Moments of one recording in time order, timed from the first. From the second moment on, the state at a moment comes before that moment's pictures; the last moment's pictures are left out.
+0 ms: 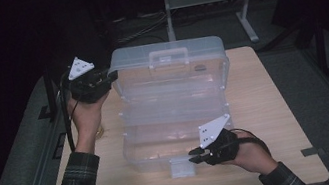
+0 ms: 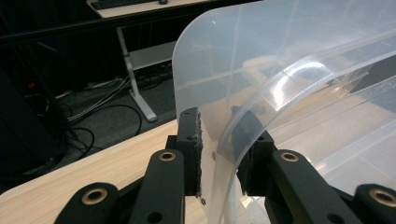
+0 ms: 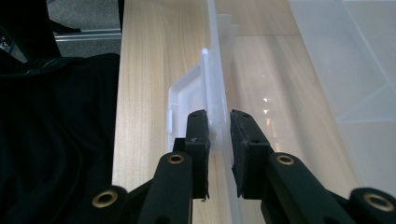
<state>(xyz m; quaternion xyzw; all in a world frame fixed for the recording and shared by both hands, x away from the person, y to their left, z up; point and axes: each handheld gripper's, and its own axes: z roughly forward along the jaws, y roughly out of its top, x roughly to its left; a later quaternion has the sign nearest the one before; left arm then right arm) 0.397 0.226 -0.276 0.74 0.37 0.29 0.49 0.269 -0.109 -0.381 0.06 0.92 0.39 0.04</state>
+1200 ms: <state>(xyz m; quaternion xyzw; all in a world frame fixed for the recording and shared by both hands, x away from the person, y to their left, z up) 0.432 0.230 -0.275 0.74 0.39 0.27 0.48 0.269 -0.112 -0.380 0.06 0.92 0.39 0.01</state>
